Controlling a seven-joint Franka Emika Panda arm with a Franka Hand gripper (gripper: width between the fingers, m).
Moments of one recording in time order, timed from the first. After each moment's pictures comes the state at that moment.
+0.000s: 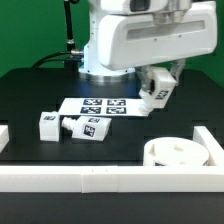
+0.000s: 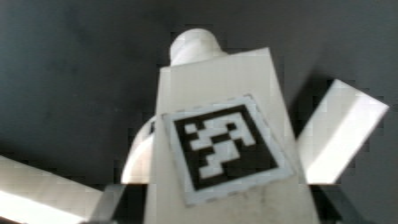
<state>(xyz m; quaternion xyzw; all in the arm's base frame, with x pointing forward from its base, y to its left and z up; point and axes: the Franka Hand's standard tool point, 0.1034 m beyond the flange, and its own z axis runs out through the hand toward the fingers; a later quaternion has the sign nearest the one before) 0.552 0.052 0.108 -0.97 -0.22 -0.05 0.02</state>
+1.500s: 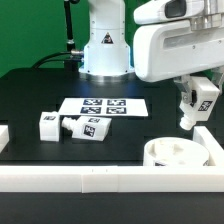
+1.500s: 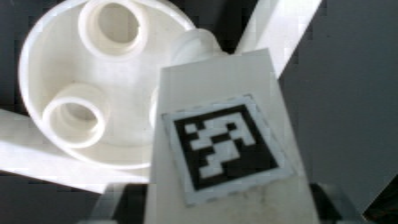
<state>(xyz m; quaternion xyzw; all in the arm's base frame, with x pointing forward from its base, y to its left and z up) 0.601 0.118 0.109 -0.98 -0.19 -0.07 0.06</state>
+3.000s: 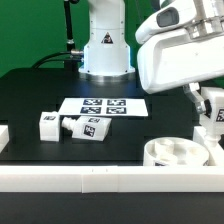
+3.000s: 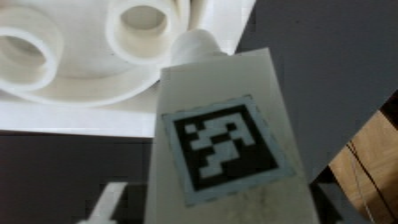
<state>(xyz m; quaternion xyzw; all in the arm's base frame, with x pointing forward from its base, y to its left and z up) 0.625 0.130 0.101 -0.97 -0.11 -0.21 0.10</state>
